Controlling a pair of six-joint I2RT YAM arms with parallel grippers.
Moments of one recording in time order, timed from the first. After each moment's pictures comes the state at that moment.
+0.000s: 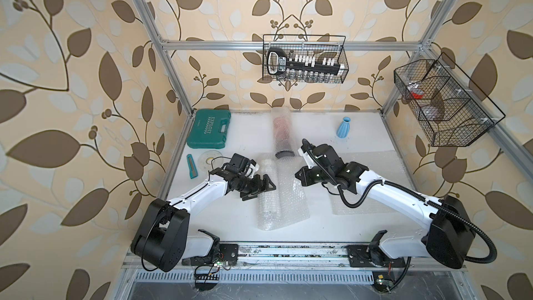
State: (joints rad) left arm -0.37 1.31 0.69 -0.46 0.65 -0.63; right arm 0.71 1.36 0.97 -0.41 -0.18 0.48
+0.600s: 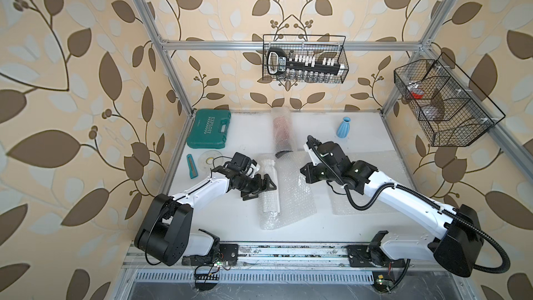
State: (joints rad) left arm -0.37 1.35 0.72 -0.50 0.62 -0.62; right arm 0.71 1.28 1.02 -0.50 -0.08 0.46
